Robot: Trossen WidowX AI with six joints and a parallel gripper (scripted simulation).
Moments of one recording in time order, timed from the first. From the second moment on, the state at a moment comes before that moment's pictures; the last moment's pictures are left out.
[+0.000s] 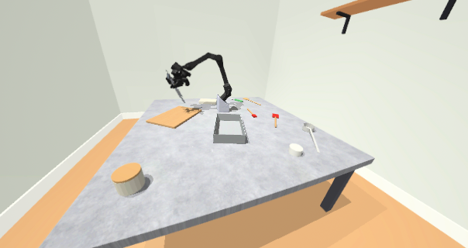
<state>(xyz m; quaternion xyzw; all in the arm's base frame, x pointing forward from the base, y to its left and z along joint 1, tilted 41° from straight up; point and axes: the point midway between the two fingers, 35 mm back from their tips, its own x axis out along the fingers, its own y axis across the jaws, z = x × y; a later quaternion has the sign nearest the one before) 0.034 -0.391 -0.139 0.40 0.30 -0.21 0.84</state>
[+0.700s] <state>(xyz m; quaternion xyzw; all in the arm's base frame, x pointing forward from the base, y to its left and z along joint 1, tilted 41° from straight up) 0.026 -0.386 -0.119 0.37 0.24 -0.23 0.87</state>
